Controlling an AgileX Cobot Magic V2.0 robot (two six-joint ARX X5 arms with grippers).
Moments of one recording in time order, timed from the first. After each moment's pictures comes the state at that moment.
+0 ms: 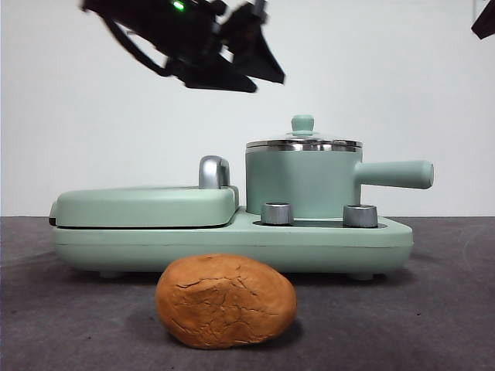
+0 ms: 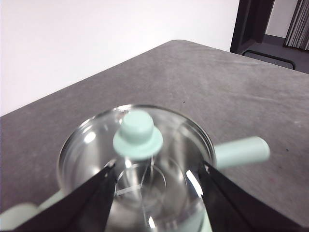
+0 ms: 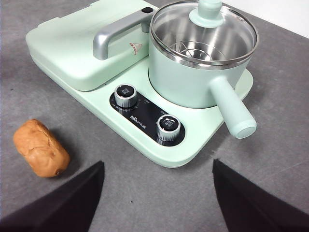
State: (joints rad) left arm -0.62 1.59 1.10 0.25 0.23 0.09; right arm 0.33 0.53 0.68 -0.64 -0.29 -0.20
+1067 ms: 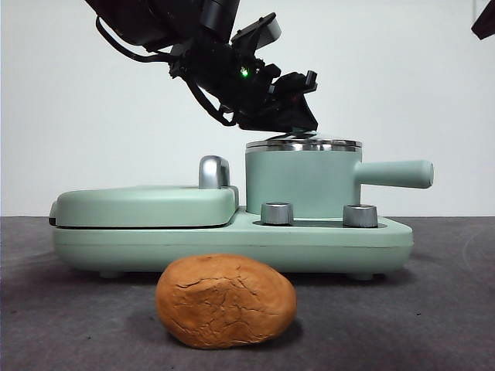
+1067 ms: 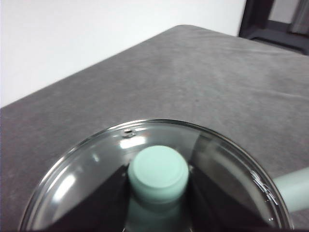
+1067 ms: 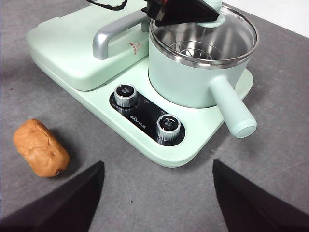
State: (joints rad) left arm -0.62 1.95 1.43 0.24 0.23 0.11; right arm 0.33 0.54 0.68 -0.64 -0.29 -0.20
